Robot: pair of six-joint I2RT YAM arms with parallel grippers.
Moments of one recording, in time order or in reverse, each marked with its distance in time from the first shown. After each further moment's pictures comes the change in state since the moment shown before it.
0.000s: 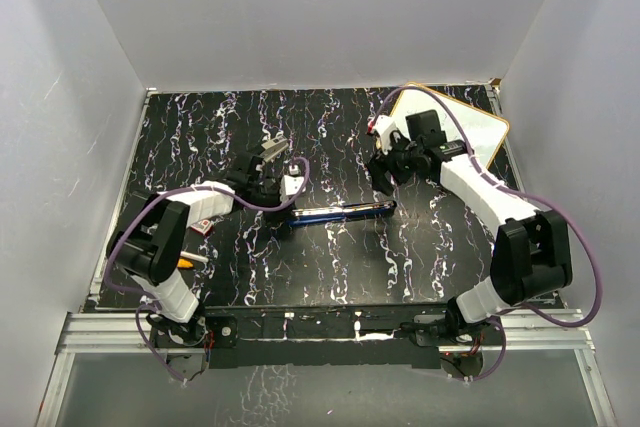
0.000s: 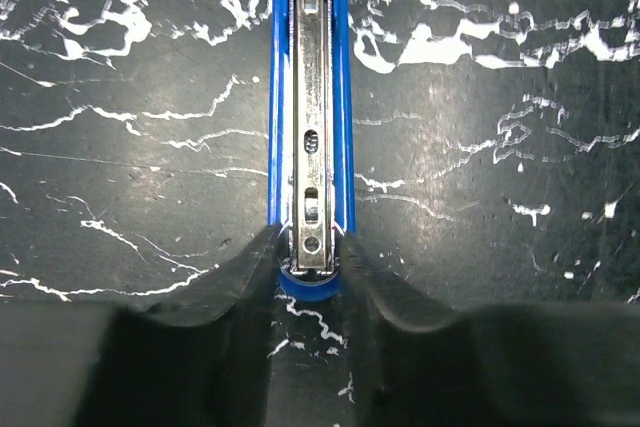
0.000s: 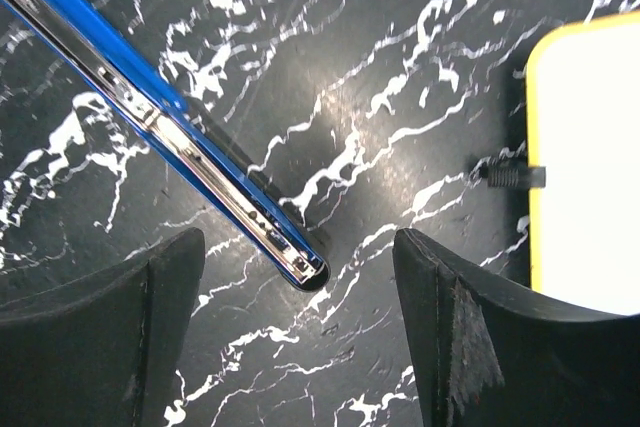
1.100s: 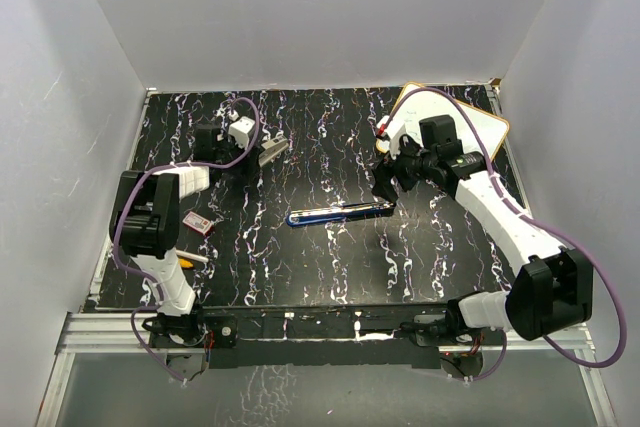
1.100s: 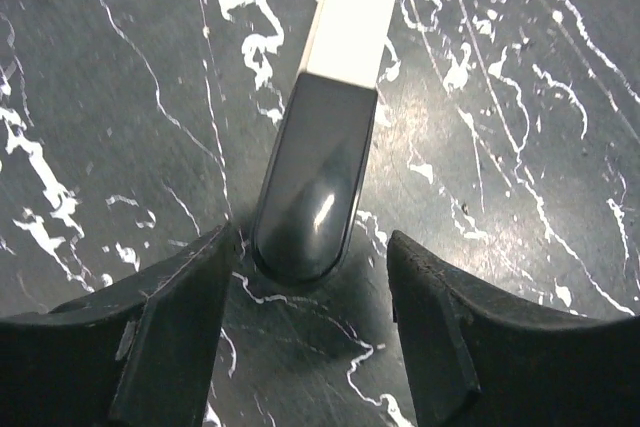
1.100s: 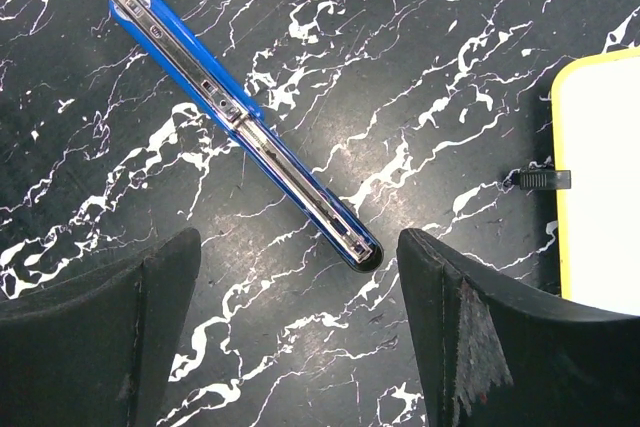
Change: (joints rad) left arm 0.297 0.162 0.156 0.258 -0.411 -0.554; right arm 0.000 -0.190 -0.035 -0.035 -0.121 0.048
